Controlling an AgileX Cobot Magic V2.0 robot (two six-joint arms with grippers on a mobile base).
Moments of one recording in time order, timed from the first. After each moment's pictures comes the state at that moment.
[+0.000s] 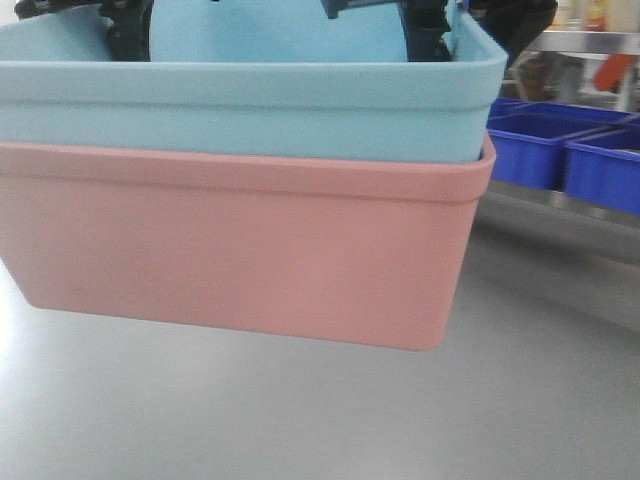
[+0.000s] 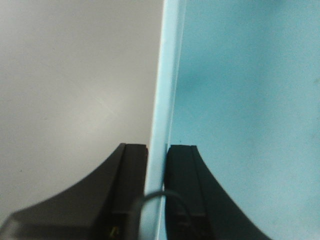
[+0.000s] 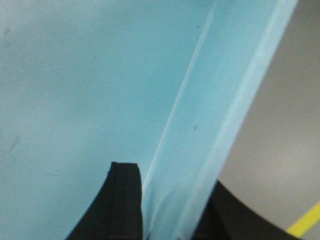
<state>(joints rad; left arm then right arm) -0.65 1.59 -1.42 0.32 0.93 -0.61 0.76 1.59 -1.40 -0.34 0.97 0.67</state>
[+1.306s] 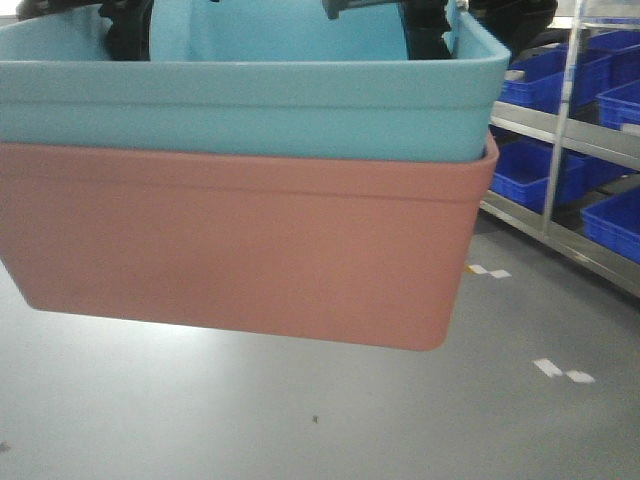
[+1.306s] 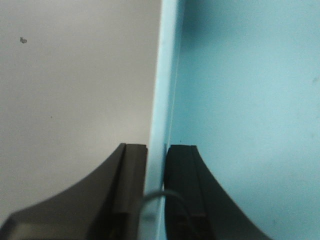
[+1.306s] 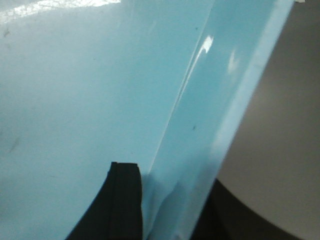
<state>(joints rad) -0.65 1.59 -1.42 0.32 0.93 -0.61 0.76 1.59 -1.40 -0.35 0.97 0.67</state>
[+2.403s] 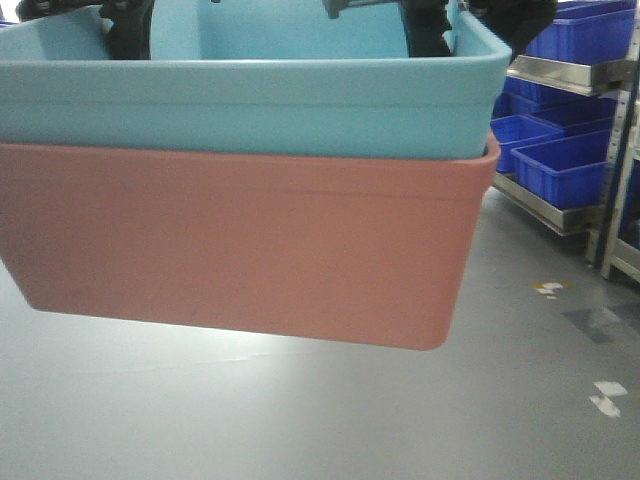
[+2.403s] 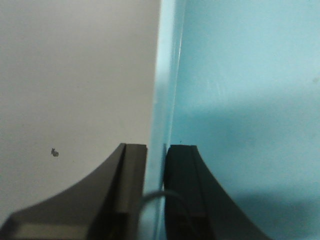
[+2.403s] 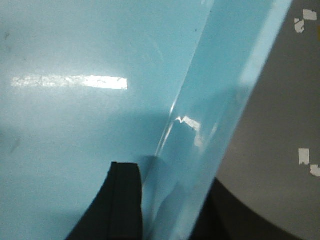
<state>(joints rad) -0.65 1.59 -1.42 0.32 0.93 -0.61 0.76 1.59 -1.40 -0.35 0.97 0.67</state>
